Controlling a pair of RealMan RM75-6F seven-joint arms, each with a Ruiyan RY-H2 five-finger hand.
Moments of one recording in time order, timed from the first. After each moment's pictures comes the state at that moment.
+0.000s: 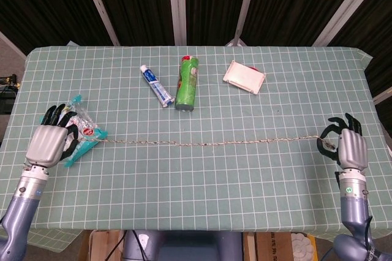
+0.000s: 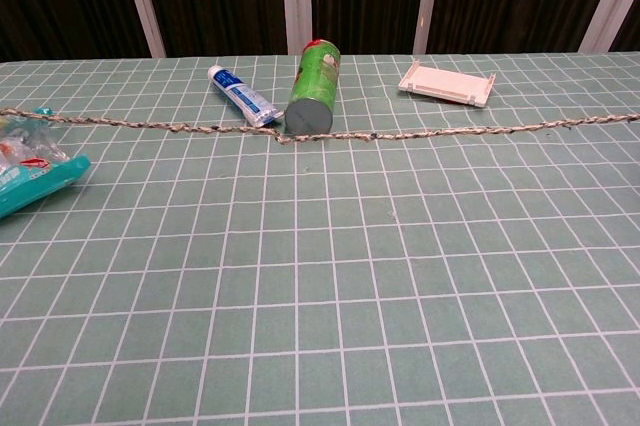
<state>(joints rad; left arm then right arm) -0.43 -1.19 -0.09 -1.70 1.27 1.31 0.41 0.32 -1.29 0.28 -1.56 -1.00 1.26 -0.03</state>
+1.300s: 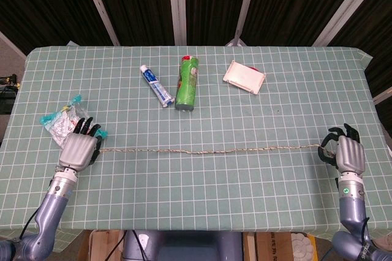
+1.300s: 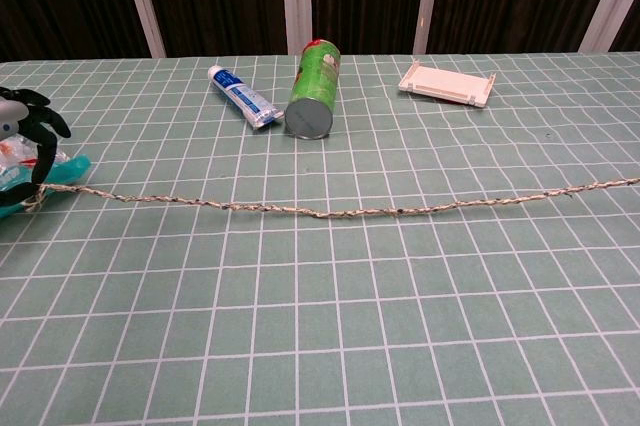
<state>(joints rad) -0.49 -1.38 -0.08 -1.63 1.14 1.20 0.67 0.33 -1.36 0.25 -1.40 -0.97 1.16 -0.07</state>
